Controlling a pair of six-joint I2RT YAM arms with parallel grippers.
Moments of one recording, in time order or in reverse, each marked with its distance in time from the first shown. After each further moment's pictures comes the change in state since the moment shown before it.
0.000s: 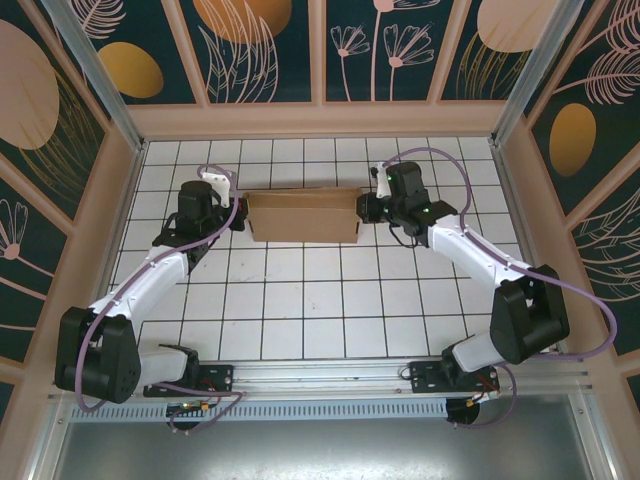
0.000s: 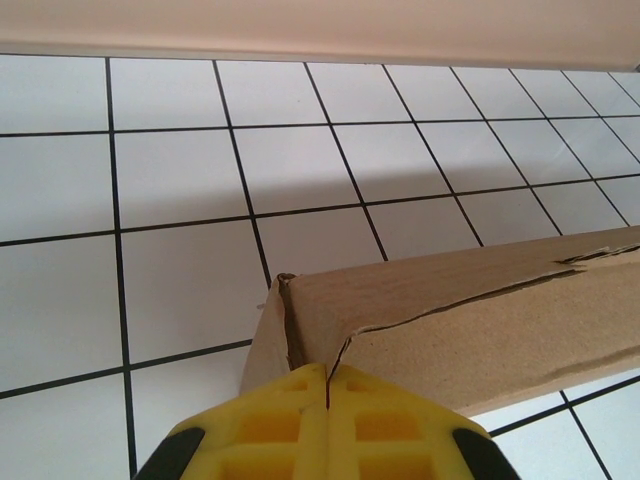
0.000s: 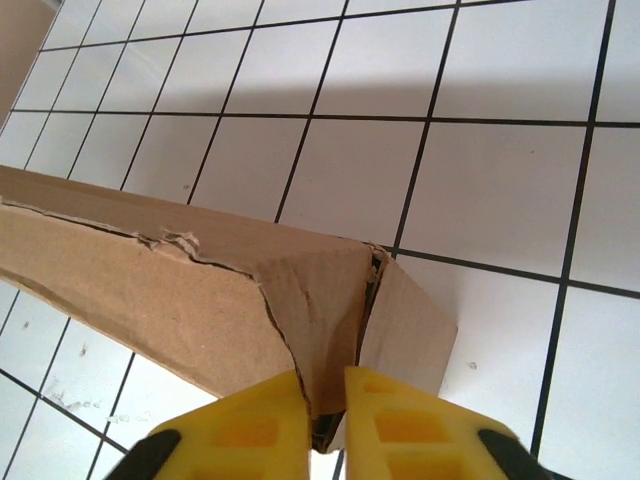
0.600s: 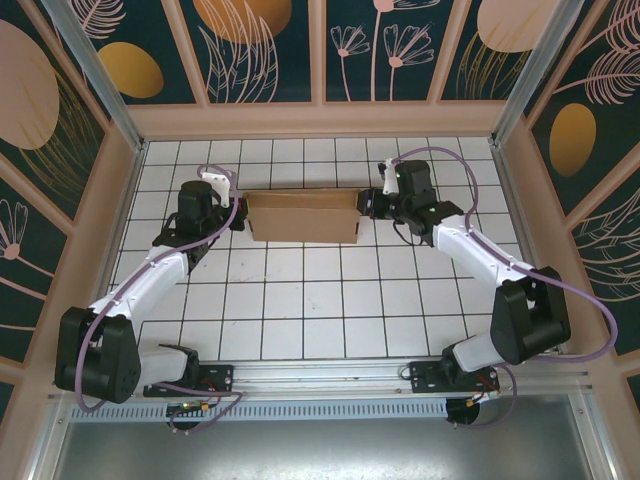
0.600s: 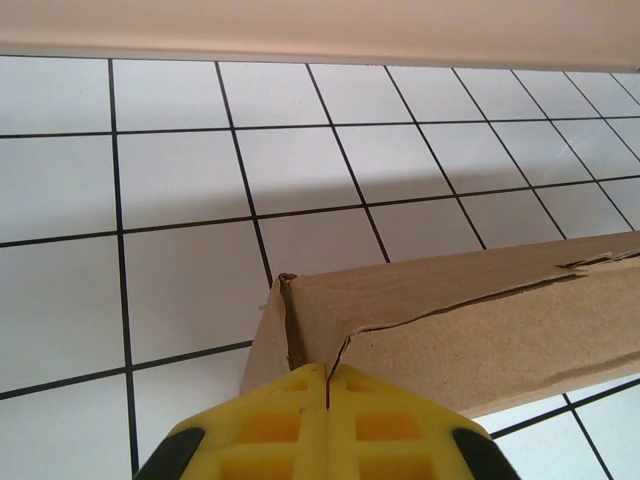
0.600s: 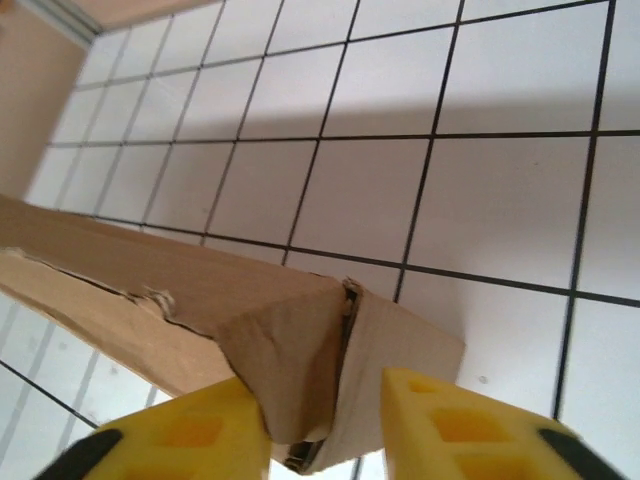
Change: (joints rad) left arm 0.000 0.000 0.000 0.000 -0.006 0.000; right arm -0.045 -0.006 -0.017 0.040 -0.063 0.038
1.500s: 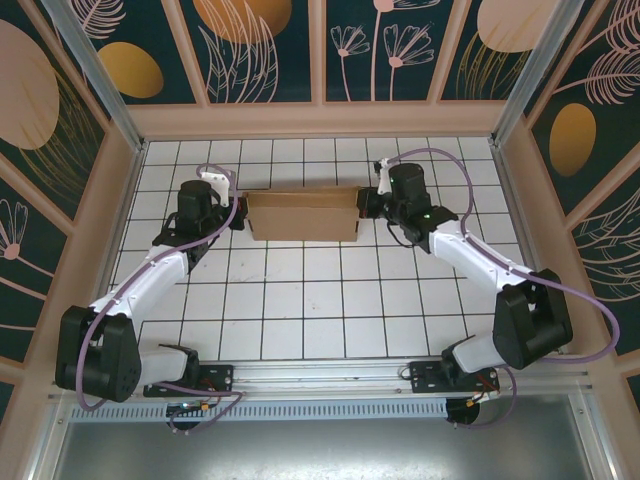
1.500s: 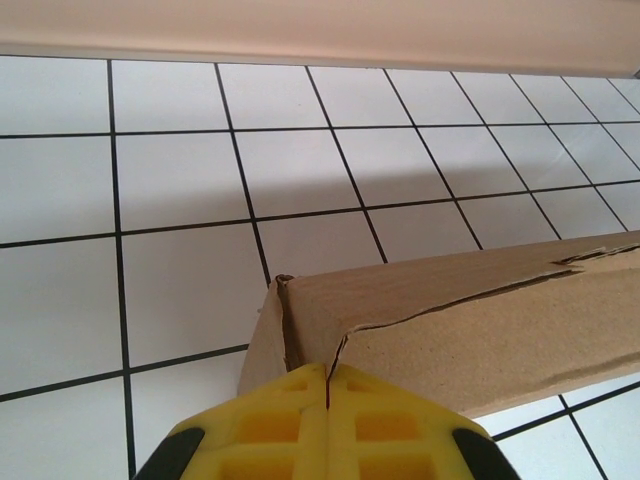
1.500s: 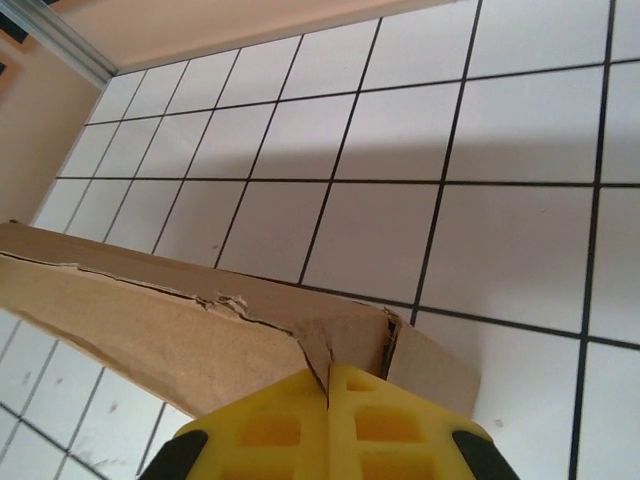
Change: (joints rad) left arm 0.002 0.005 0.000 0.008 0.006 -0.007; right arm 0.047 -0.022 -0.029 0.108 0.064 0.042
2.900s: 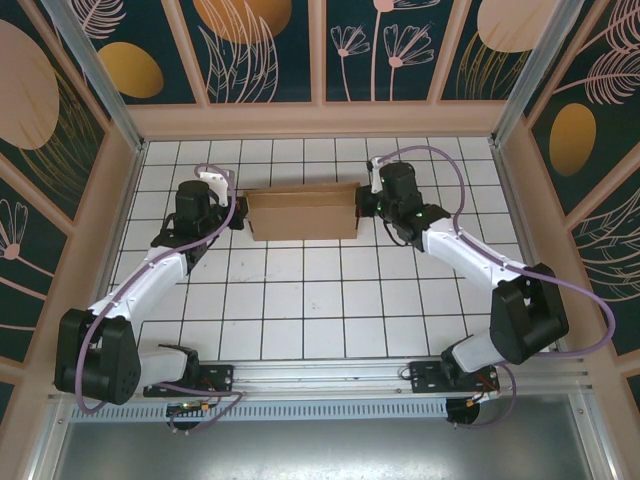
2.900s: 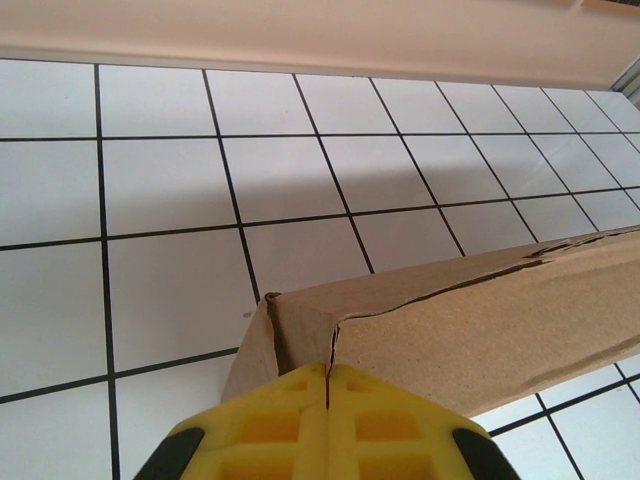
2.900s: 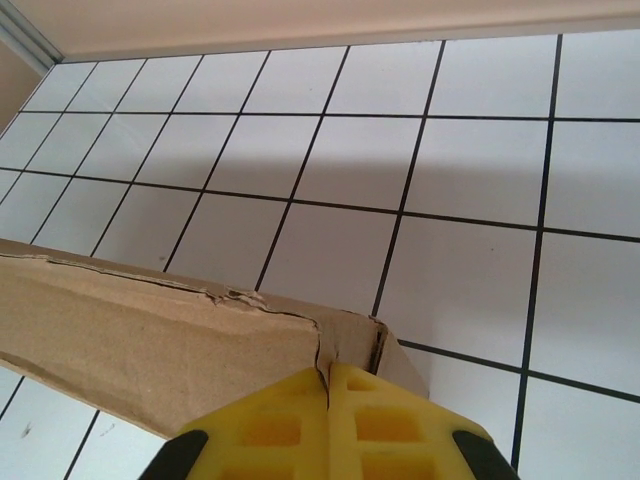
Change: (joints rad) left arm 0.005 -0.013 -0.005 0.013 0.034 -0.019; right arm 0.050 0.033 0.029 0.000 0.155 -0.114
